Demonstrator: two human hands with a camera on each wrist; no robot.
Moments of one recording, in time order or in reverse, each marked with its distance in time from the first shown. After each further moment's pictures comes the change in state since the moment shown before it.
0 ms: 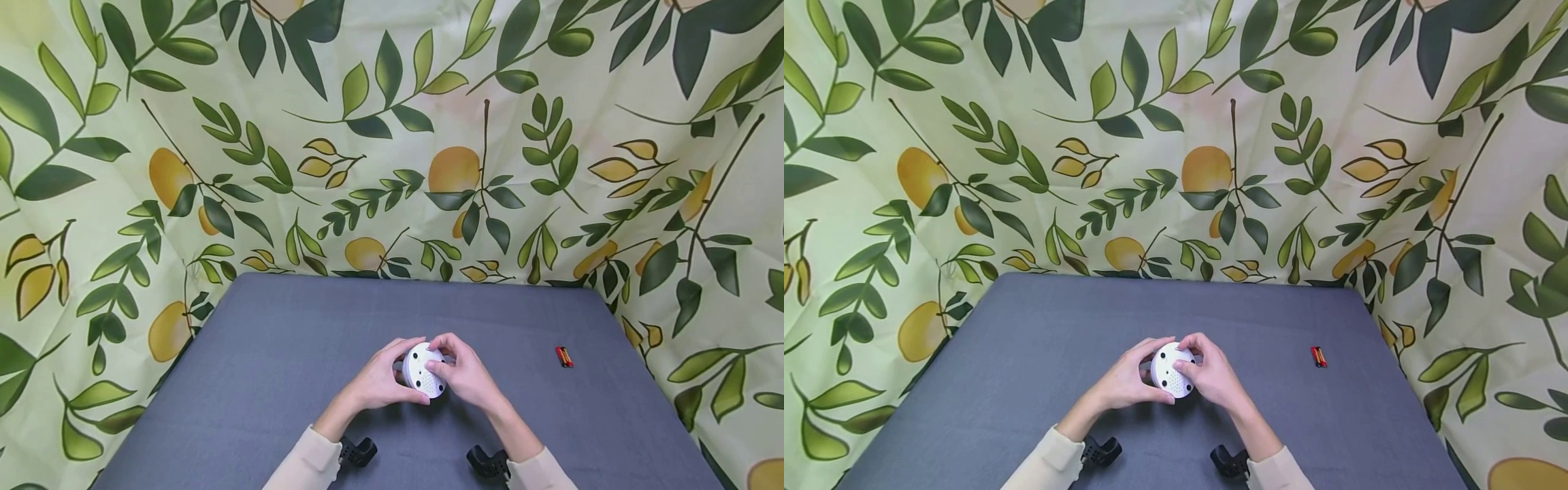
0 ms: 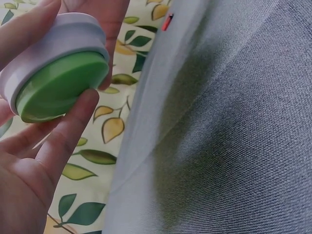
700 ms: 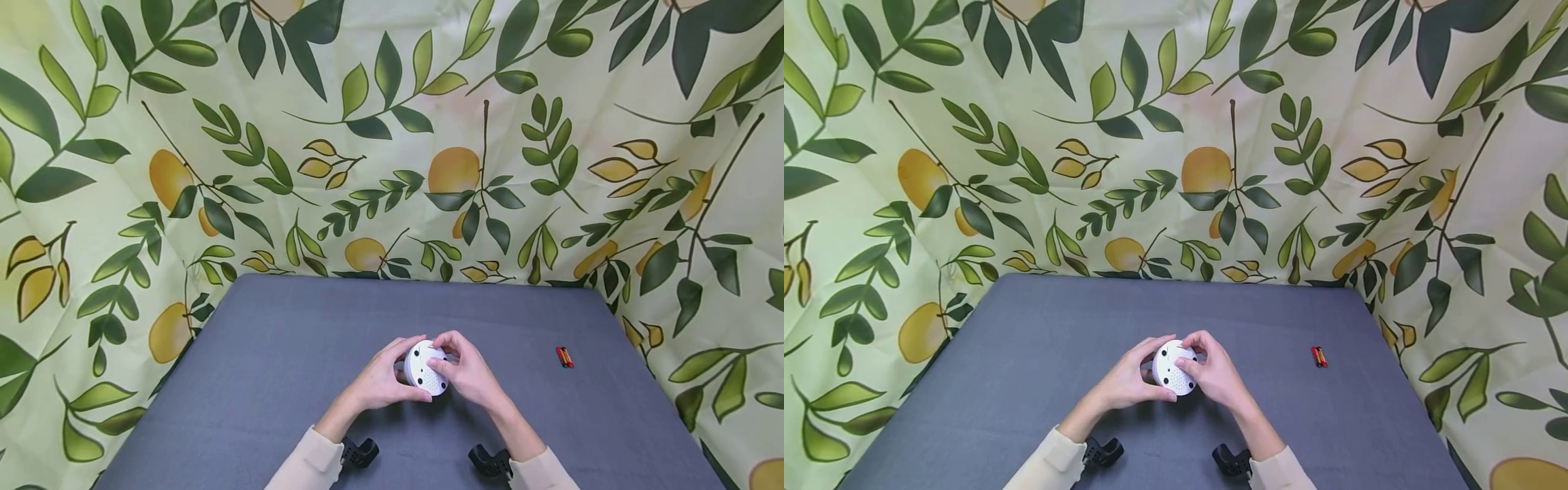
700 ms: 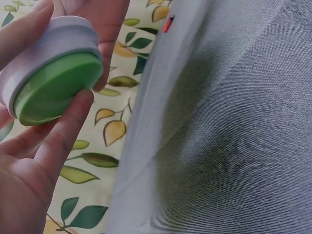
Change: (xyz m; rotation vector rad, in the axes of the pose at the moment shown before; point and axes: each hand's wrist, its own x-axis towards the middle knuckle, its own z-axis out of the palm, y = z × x) left_hand 0.003 0.000 0.002 -0.030 0.016 0.004; right_hand 0.002 0.000 -0.003 0.015 0.033 0.004
